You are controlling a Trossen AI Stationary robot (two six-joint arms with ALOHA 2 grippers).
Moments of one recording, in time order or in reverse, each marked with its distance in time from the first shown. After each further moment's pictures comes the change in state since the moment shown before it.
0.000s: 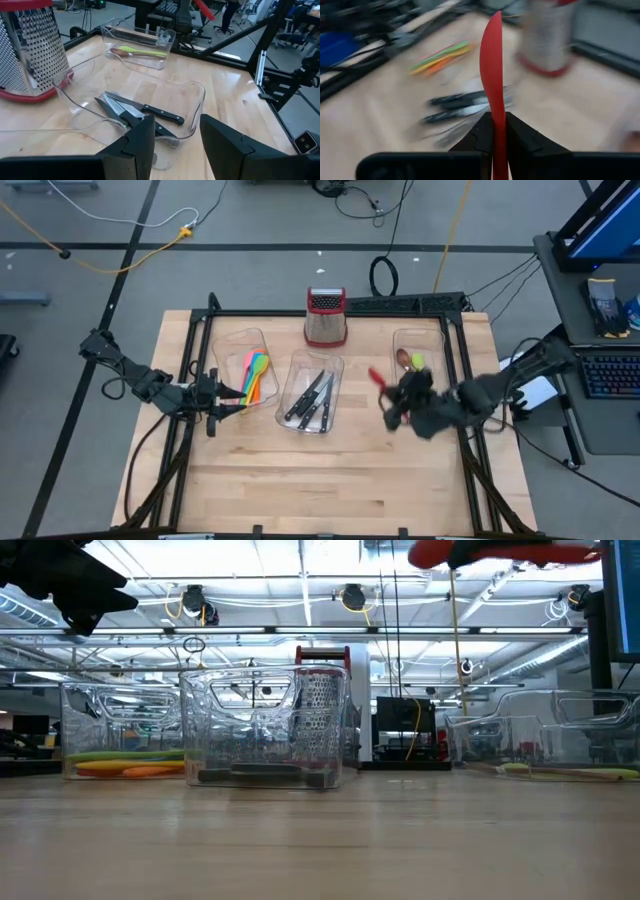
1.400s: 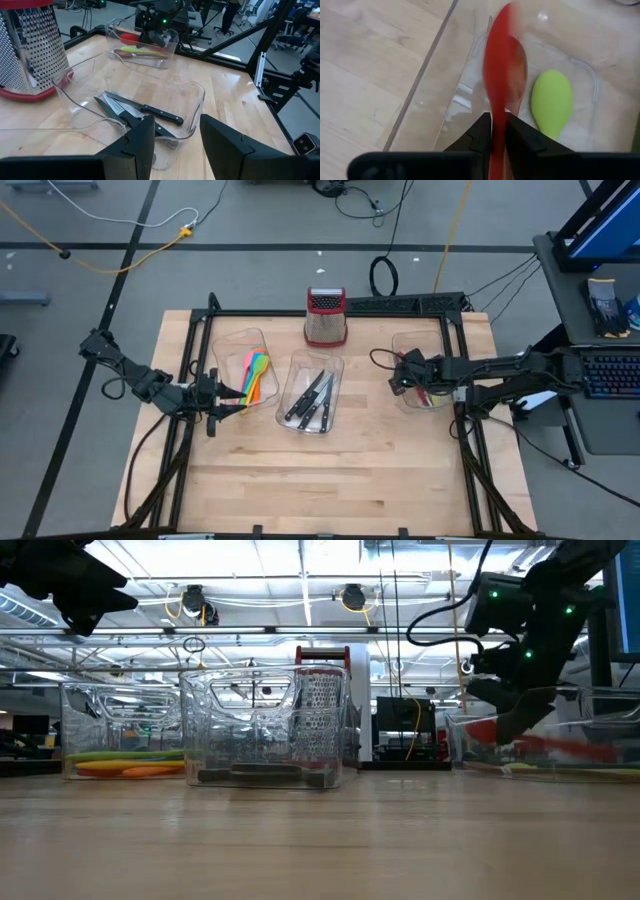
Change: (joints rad) left arm 0.000 0.000 0.000 0.001 -0.001 -0.010; right arm -0.654 -0.033 -0.553 0.126 -0.291 -0.188
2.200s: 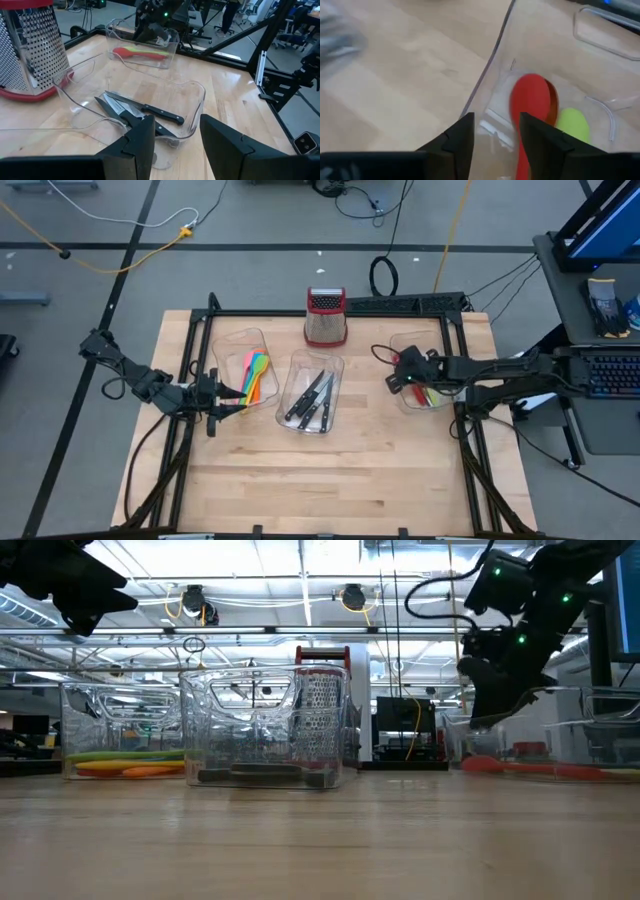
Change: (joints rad) left arm 0.000 0.000 0.000 -0.004 0.000 0.002; right arm 0.003 -0.069 0.000 0.155 -0.024 -0.136
